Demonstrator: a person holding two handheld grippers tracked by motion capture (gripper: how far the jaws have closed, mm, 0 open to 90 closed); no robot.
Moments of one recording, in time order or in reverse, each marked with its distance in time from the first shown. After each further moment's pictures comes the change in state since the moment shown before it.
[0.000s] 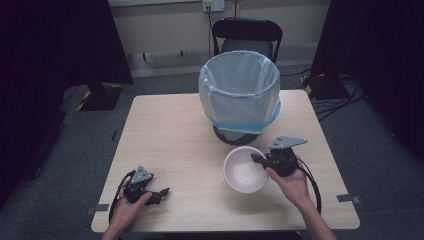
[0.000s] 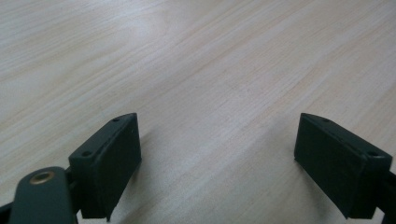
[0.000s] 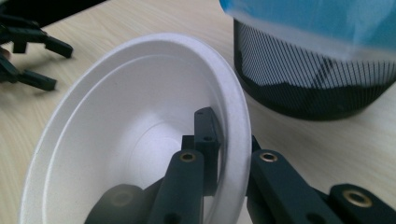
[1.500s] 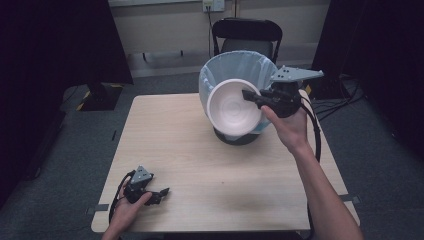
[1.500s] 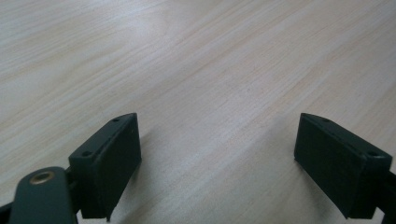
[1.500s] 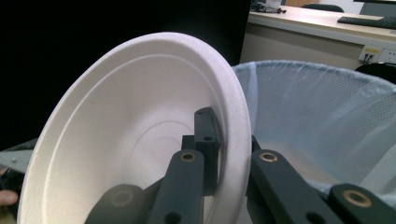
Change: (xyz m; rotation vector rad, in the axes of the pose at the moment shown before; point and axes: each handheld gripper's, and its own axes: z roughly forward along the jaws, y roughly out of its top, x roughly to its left) left arm 0.000 0.000 0.000 0.000 0.000 0.000; right arm -0.006 0.169 -0.050 -0.280 0.001 -0.089
